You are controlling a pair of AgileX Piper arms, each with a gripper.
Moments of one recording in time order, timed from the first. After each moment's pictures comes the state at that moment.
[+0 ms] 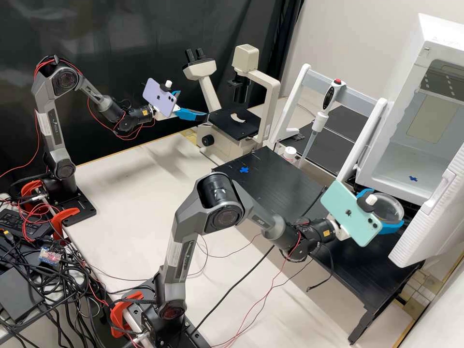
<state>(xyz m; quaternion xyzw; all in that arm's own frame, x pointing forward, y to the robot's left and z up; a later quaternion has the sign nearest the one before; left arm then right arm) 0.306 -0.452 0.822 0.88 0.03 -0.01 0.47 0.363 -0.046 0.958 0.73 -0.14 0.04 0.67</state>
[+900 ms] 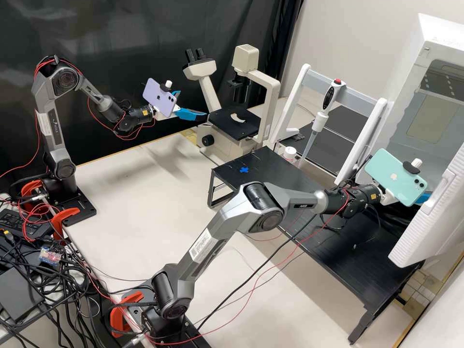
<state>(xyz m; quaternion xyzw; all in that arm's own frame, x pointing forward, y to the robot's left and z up) 0.306 -0.452 0.822 0.88 0.03 -0.01 0.47 0.515 -0.028 0.984 0.72 -0.14 0.00 0.68</state>
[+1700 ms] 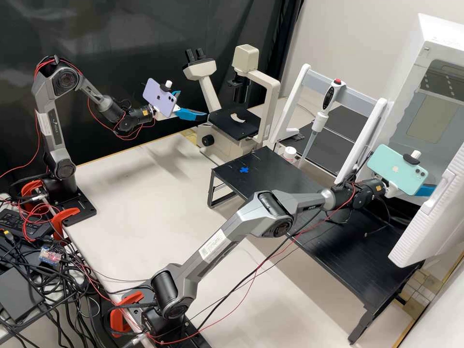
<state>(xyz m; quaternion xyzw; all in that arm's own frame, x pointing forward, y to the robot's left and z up) 0.306 -0.452 0.822 0.88 0.03 -0.01 0.47 0.555 -0.032 0.968 0.70 -0.12 -0.02 0.71</state>
